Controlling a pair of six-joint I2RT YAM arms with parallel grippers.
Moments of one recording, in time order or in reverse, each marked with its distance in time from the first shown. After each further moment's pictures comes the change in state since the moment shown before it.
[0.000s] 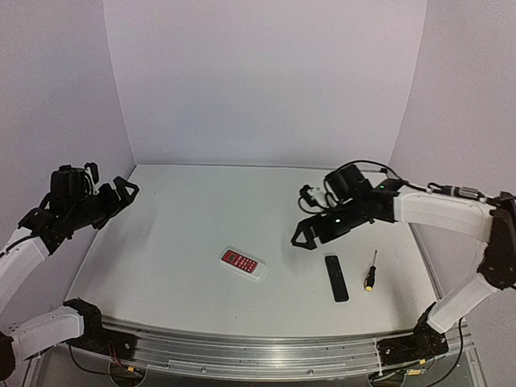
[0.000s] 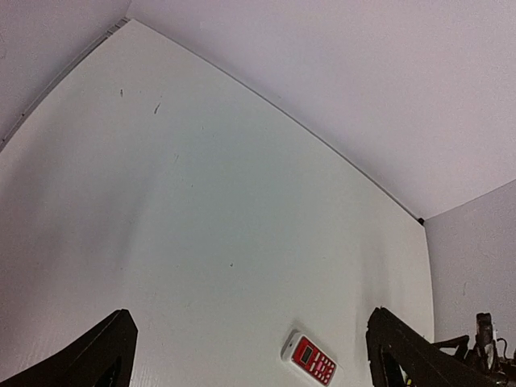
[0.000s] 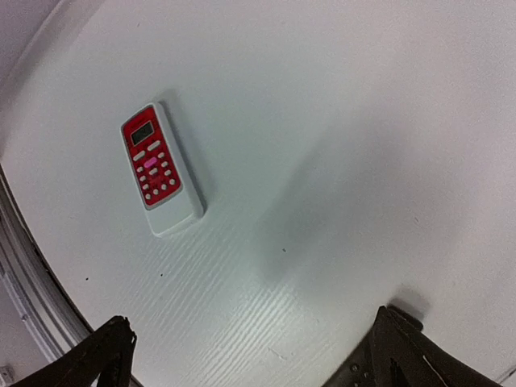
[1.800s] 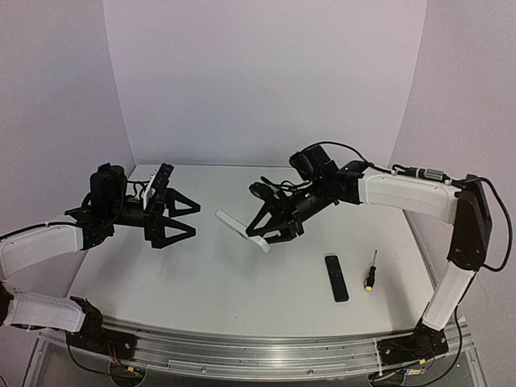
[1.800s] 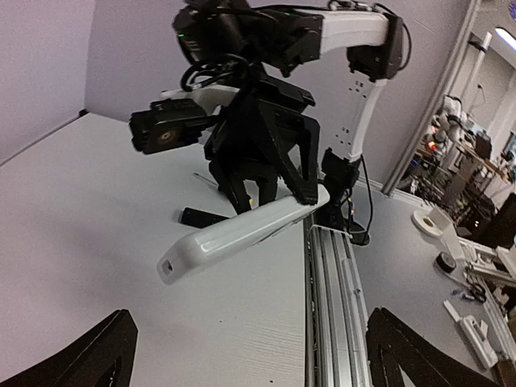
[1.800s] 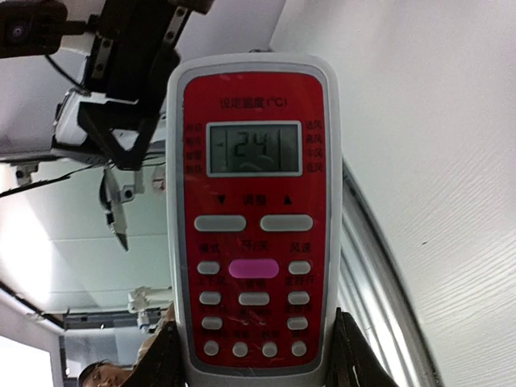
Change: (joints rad) left arm -0.222 0.325 -0.101 0.671 1.031 0.629; right arm 0.110 0.311 0.367 0.035 -0.861 0.385
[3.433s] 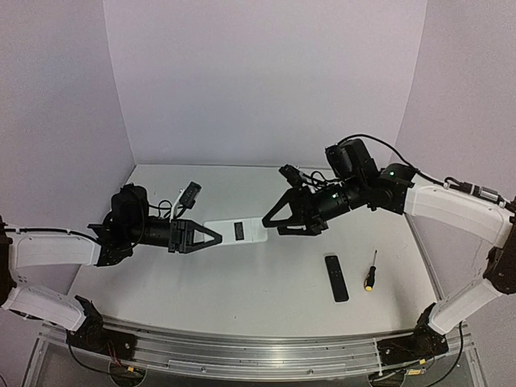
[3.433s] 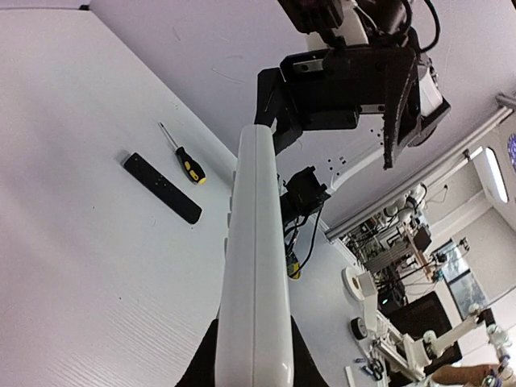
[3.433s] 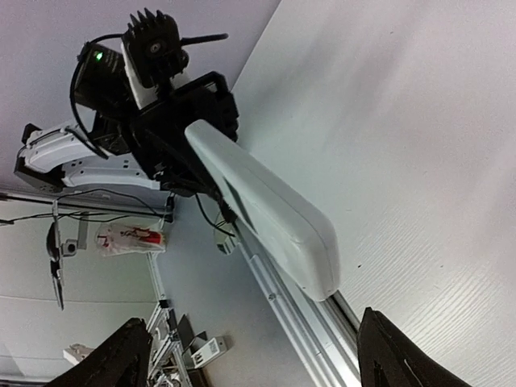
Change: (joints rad) left arm -0.236 0.129 -0.083 0.258 -0.178 -0.552; right arm 0.029 -0.314 -0.171 0.040 0.332 0.040
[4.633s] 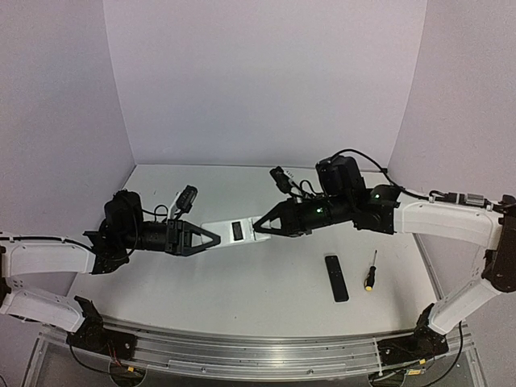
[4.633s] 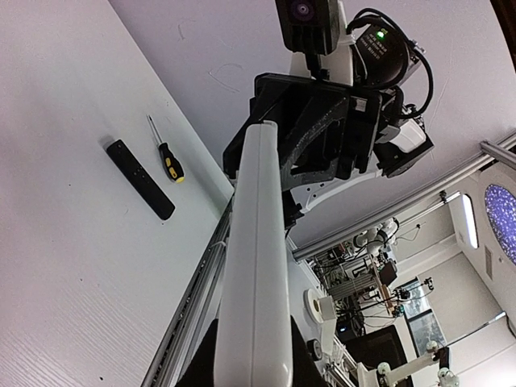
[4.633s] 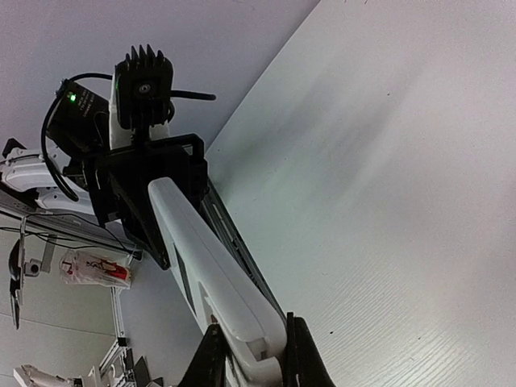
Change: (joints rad) left arm -0.046 -0.076 -0.070 0.069 -0.079 -0.259; right arm 0.079 0.019 -0.147 0.335 0.210 -0.009
